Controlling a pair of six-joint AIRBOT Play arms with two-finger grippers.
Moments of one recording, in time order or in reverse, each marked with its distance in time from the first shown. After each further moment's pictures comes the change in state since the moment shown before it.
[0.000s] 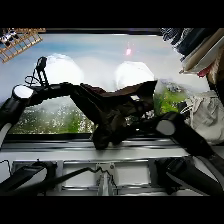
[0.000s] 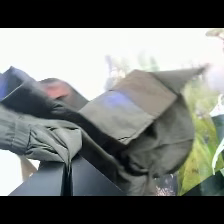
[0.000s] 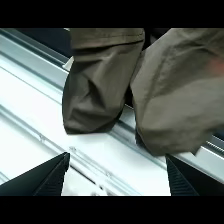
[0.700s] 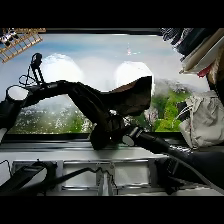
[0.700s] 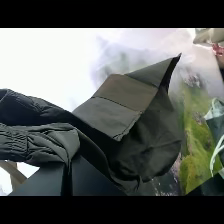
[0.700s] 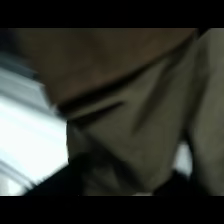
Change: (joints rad) left arm 0.000 0.058 0.000 0.014 0.003 0.003; right arm 0.288 -0.344 -0.032 -0.011 -0.473 0.345
